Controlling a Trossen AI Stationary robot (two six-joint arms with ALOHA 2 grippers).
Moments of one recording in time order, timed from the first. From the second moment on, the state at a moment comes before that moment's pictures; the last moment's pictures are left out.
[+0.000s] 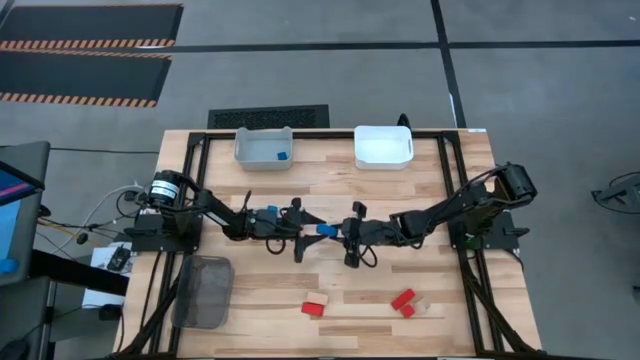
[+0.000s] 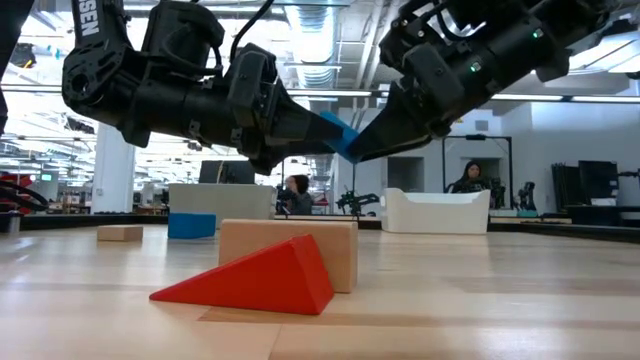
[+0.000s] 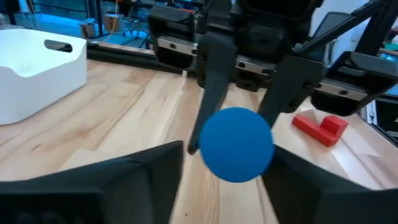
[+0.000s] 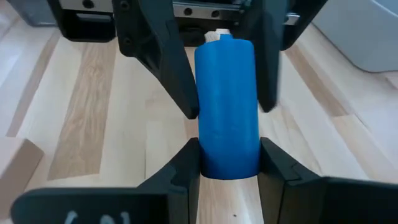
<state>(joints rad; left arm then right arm) -0.10 1.87 0.56 1.19 -0.16 -0.17 0.23 1.64 0.75 0.35 0.35 0.19</state>
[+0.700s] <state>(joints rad) -0.09 1.87 0.56 1.19 -0.19 -0.18 0.21 1.64 0.75 0.35 0.35 0.21</state>
